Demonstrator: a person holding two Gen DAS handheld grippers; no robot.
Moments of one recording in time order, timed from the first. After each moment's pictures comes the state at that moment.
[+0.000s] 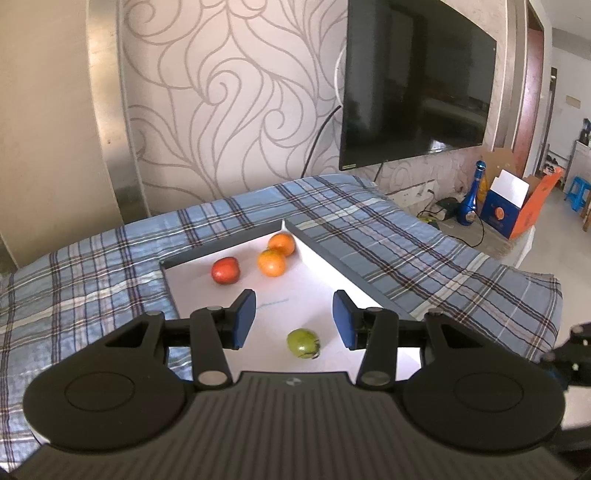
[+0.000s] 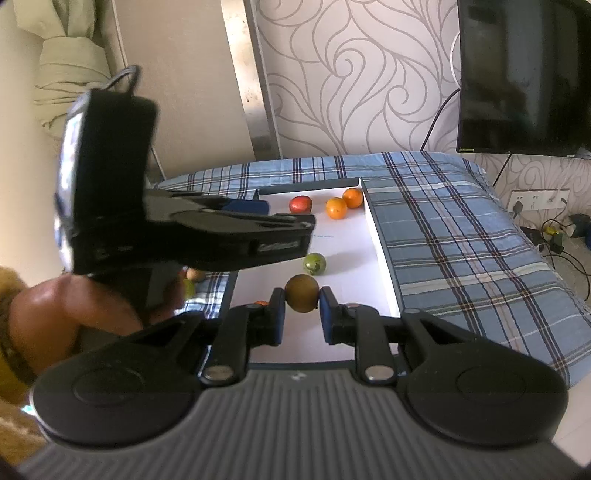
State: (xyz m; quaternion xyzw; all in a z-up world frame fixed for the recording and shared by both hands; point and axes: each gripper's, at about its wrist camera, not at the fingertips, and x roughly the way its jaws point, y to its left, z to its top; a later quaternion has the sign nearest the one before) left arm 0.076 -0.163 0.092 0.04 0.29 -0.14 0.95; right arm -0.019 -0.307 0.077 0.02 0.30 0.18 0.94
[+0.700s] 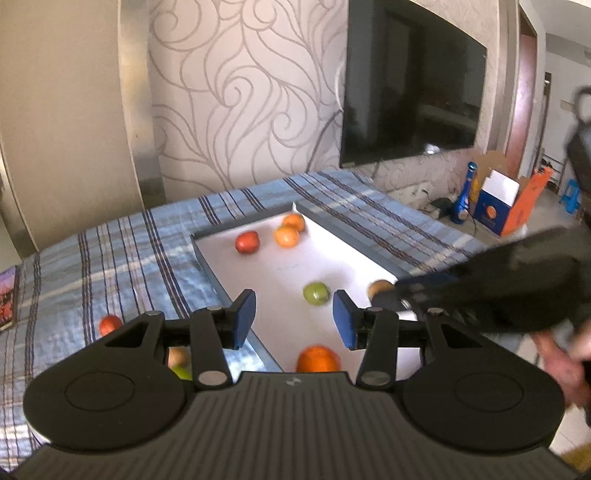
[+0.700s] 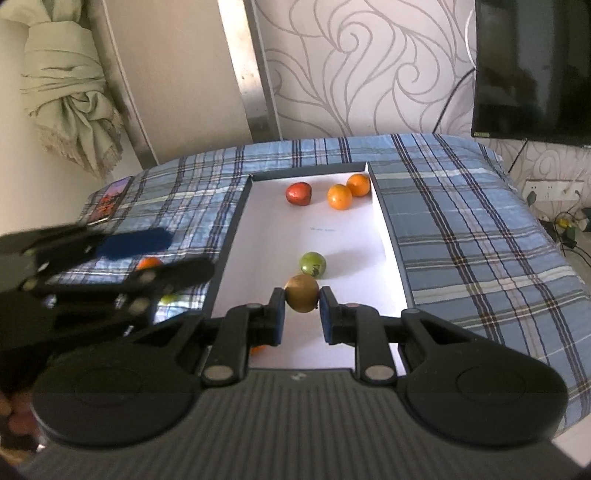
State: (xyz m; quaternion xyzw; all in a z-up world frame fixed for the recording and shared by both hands) left arm 0.004 -0.122 0.094 0.04 0.28 -0.15 0.95; right arm 0.025 -0.299 0.056 0.02 0.33 0.19 0.92
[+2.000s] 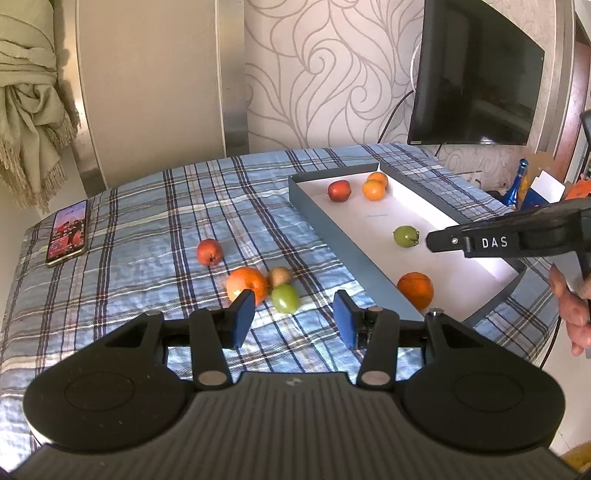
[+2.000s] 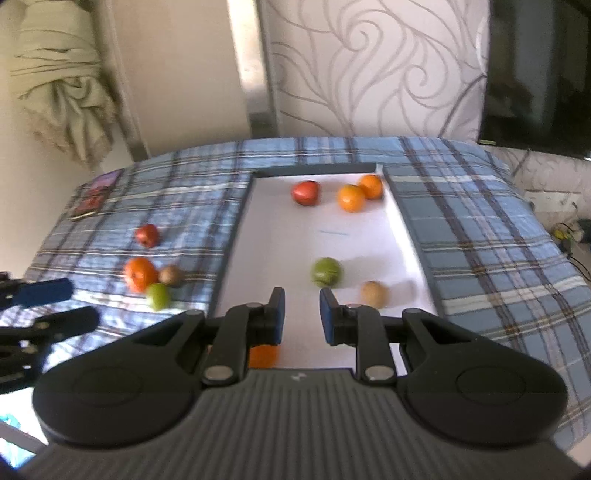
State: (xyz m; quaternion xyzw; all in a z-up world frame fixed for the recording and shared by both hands) left arm -0.035 -0.038 0.075 0.02 0.32 -0.06 0.95; right arm 0.033 -0.262 0.042 -0.01 0.32 0.18 0.93
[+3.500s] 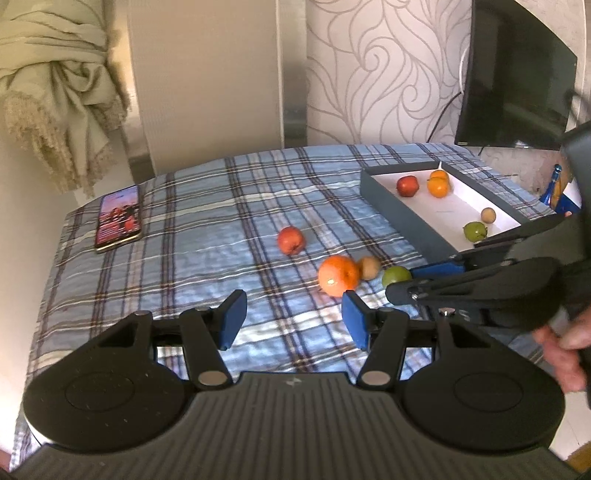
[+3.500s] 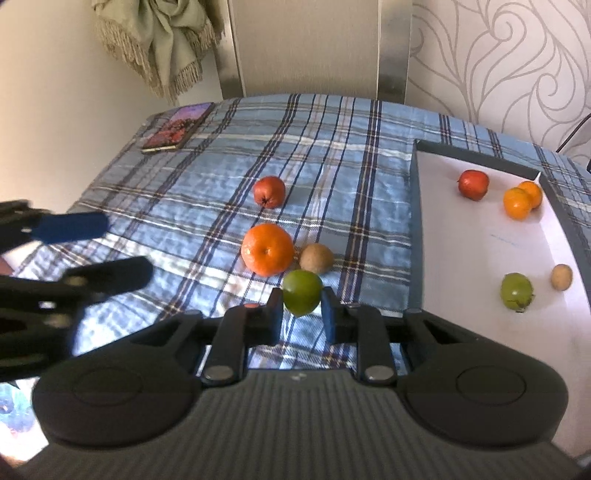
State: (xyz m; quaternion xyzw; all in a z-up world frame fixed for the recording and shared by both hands) left arm -0.030 0.024 0.063 0.02 0.32 -0.01 0.95; right arm 0.041 -0.140 0.018 -0.09 0.36 0.28 0.89
